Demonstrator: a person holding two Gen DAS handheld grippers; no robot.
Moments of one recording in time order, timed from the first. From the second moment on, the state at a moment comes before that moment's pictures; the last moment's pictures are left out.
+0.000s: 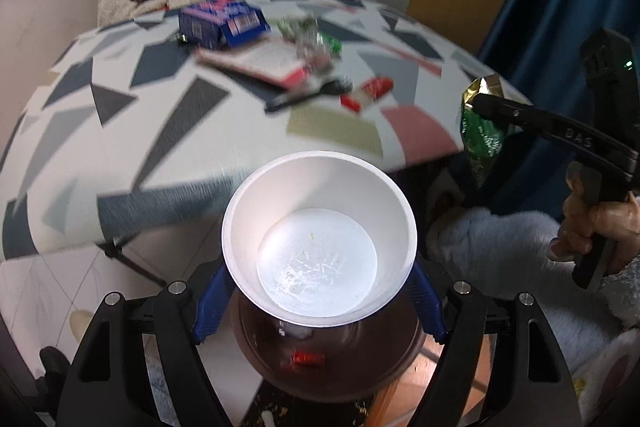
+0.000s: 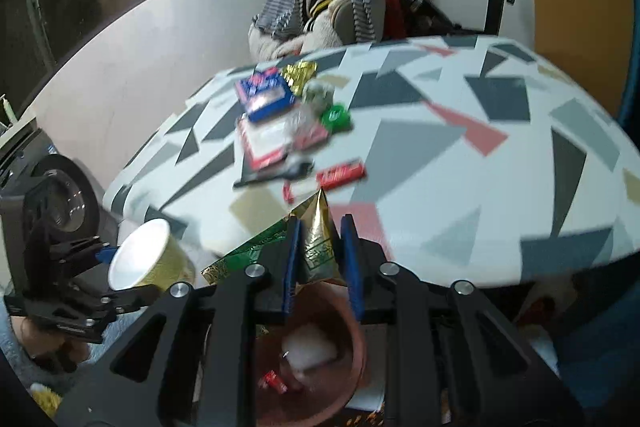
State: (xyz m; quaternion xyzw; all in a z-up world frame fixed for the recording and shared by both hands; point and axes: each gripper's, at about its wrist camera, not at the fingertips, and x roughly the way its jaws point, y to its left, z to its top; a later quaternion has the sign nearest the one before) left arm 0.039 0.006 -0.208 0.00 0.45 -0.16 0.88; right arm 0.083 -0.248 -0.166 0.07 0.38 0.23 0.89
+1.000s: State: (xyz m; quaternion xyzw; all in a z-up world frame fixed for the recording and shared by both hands) left arm 0.054 -0.002 -0.289 -0.02 0.55 -0.16 0.82; right arm 0.060 -0.234 -0.222 0.06 0.45 0.24 0.86
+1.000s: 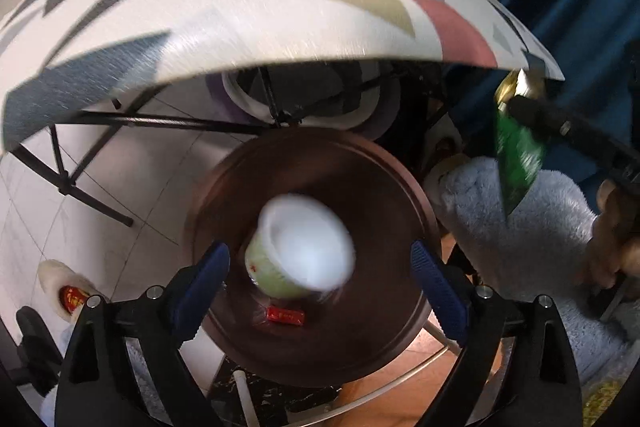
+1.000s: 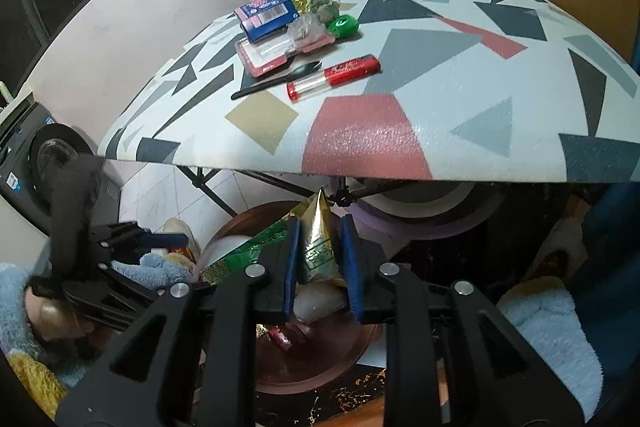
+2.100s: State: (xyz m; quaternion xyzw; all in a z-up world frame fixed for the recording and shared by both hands) left arm 0.007 0.058 -0.226 -0.05 0.41 -0.01 0.91; right arm 0.071 -0.147 -0.349 -0.13 0.58 0.25 0.76
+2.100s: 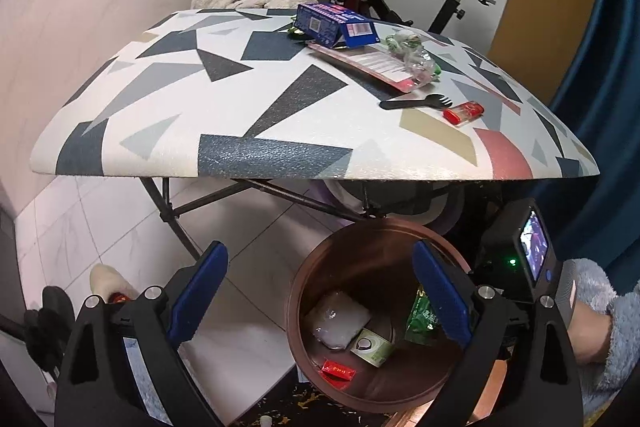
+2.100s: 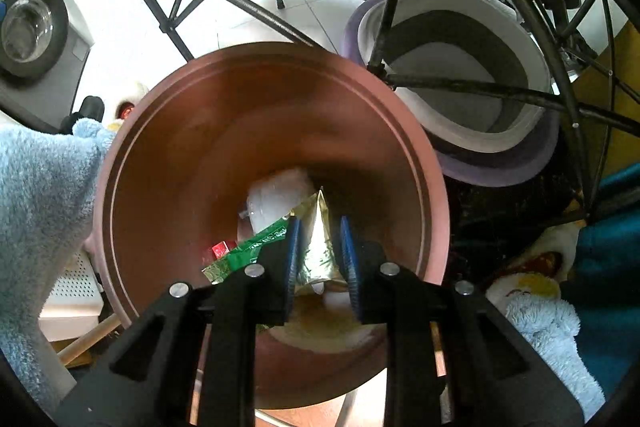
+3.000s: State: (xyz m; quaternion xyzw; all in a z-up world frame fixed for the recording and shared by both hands) left arm 0.011 0.059 -0.228 -0.05 0.41 0.01 0.91; right arm 0.061 -0.190 -0.234 -0.01 0.39 0.25 0.89
